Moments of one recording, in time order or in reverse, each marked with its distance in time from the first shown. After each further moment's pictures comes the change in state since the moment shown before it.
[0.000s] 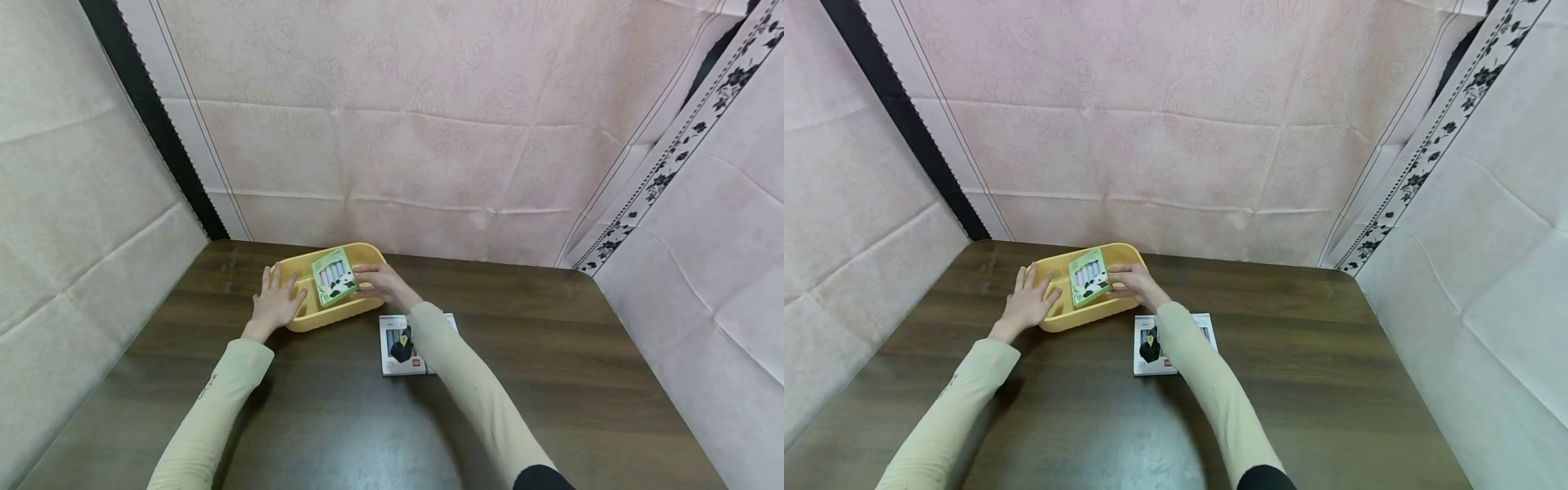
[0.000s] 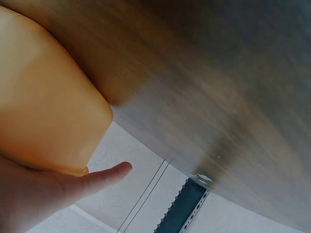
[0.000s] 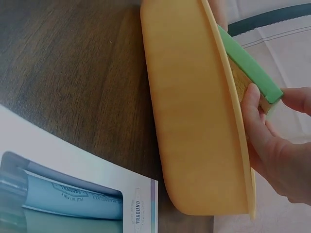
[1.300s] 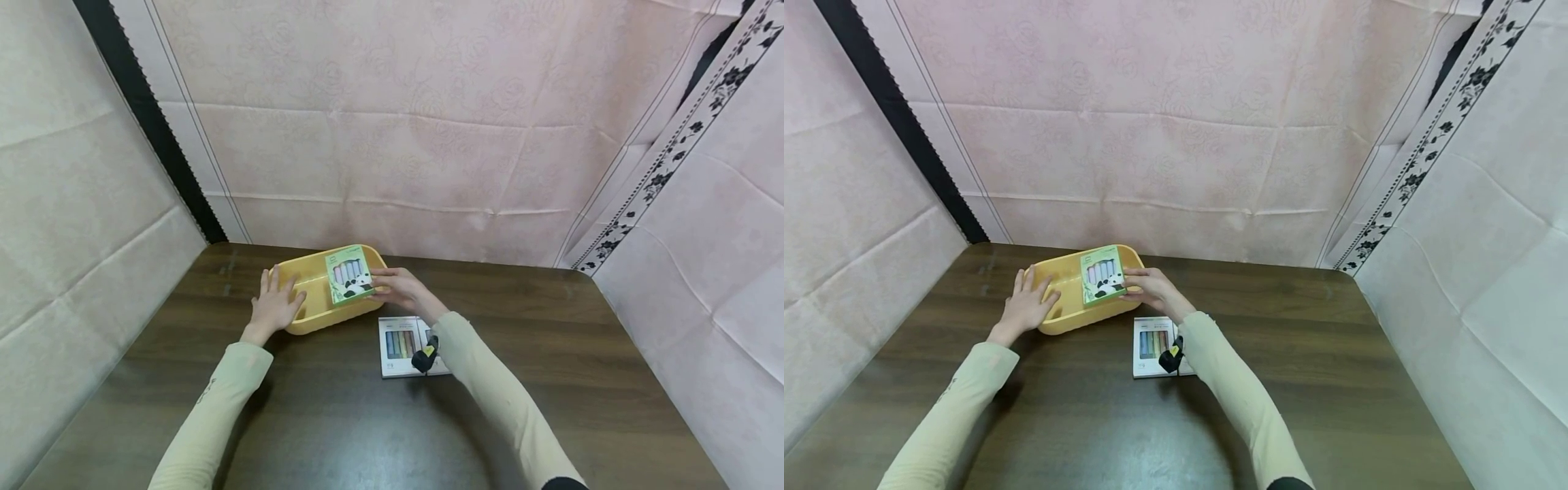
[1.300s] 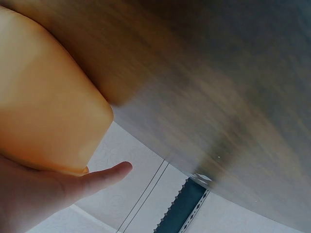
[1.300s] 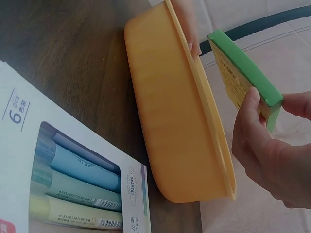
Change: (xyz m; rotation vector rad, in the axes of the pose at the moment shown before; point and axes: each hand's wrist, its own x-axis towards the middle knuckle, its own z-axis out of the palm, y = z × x) left_hand -0.001 0.000 -0.001 -0.007 0.005 0.011; right_hand -0.028 -0.001 -0.024 0.141 -0.002 -0.008
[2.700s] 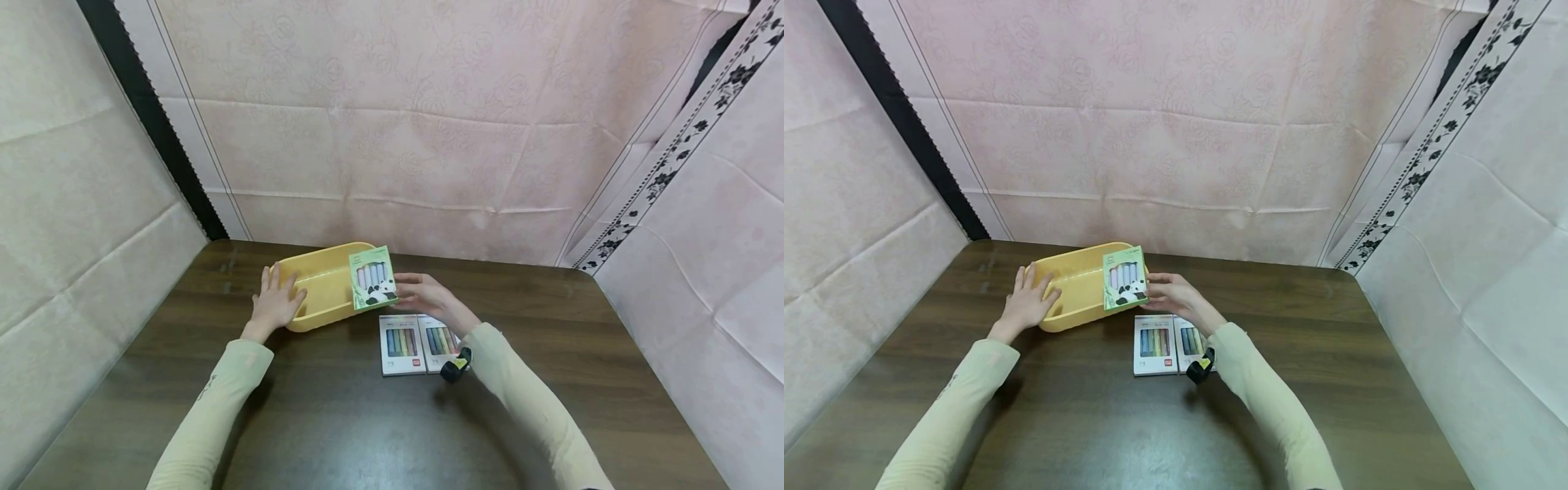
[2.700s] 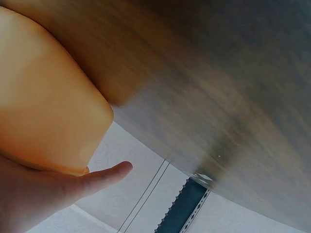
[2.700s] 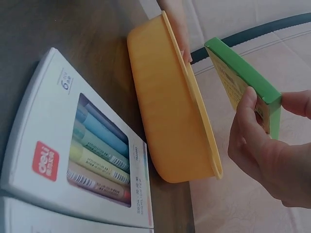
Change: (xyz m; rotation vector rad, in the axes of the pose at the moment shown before) left_hand 0.000 0.000 0.000 0.008 -0.023 -0.015; right_hand -0.040 0.000 -0.034 -0.012 -0.095 -0.013
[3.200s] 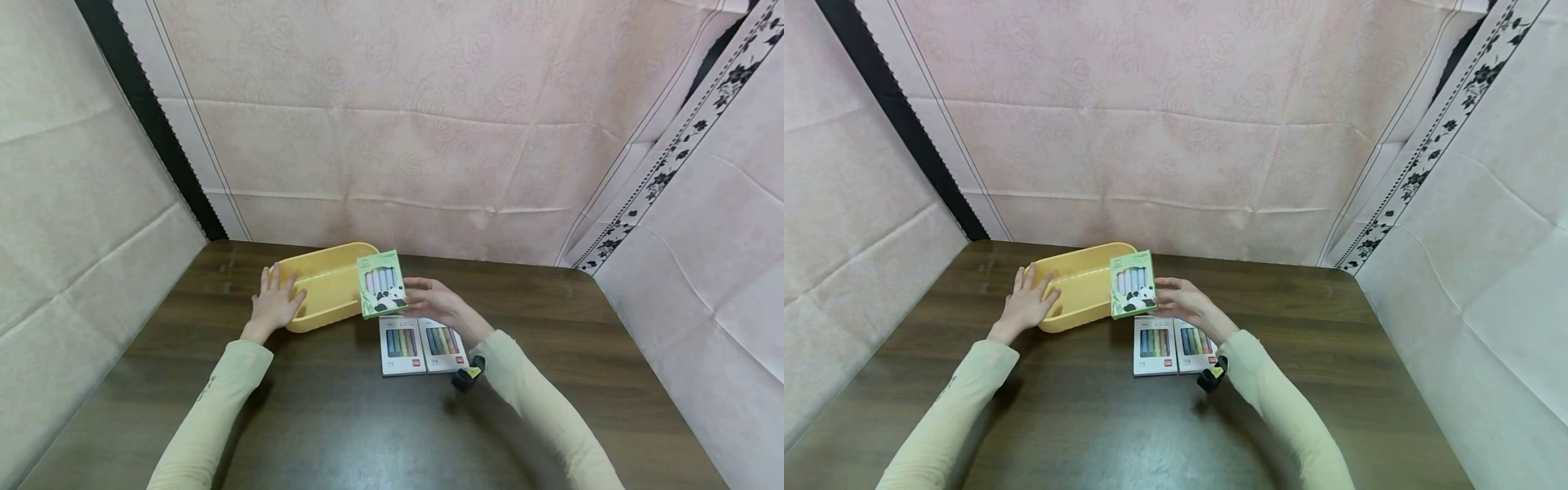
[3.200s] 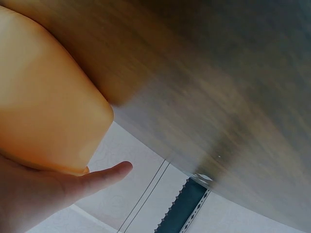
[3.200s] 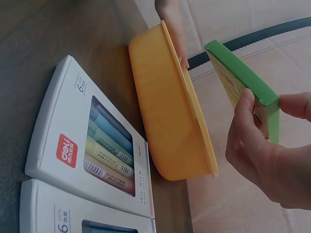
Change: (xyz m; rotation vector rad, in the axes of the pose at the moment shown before) left_hand 0.001 -0.001 0.000 -0.008 0.007 0.002; right_hand -0.018 0.002 -0.009 -0.019 0.011 0.029
